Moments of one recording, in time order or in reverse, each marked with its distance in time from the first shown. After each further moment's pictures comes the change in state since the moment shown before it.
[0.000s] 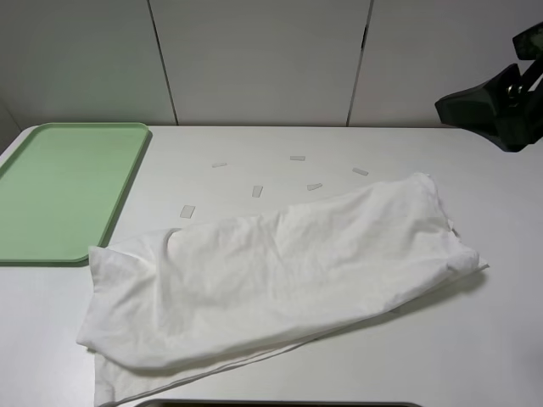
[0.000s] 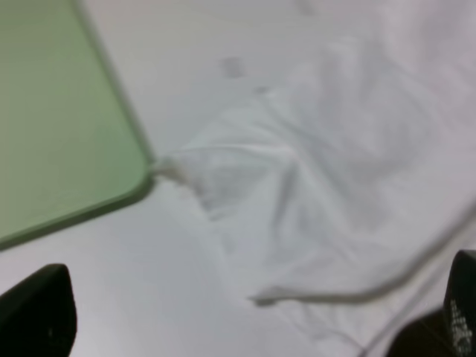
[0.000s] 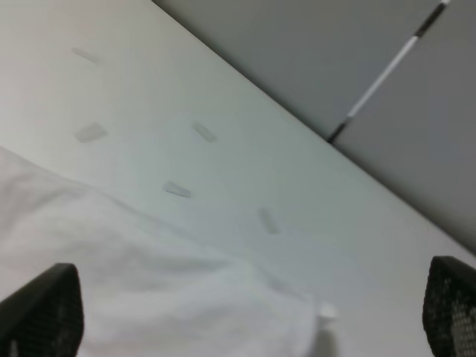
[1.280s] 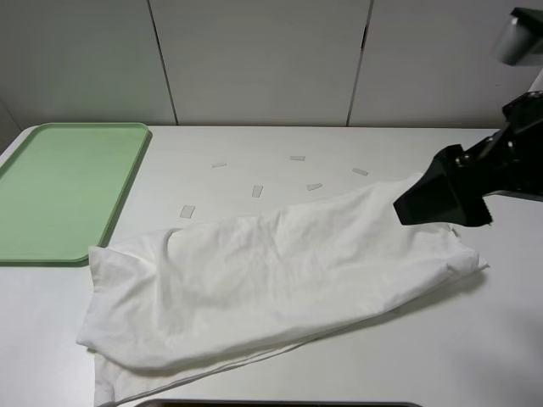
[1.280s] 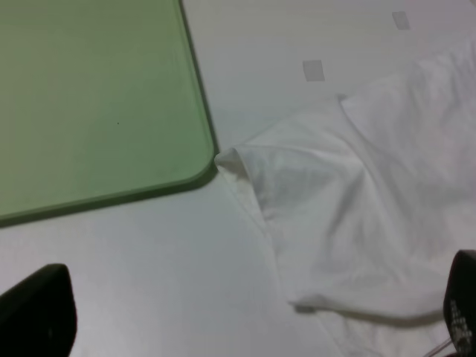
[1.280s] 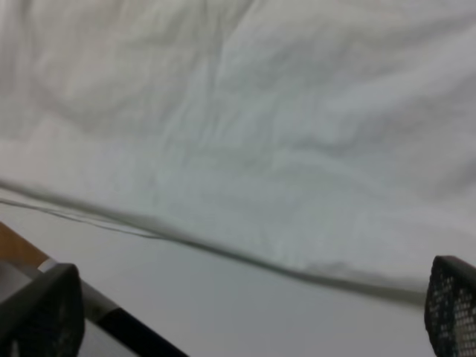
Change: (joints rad) left arm 0.198 0.000 0.000 0.009 0.000 -0.002; right arm 0.000 0.081 0.000 0.255 0.387 0.197
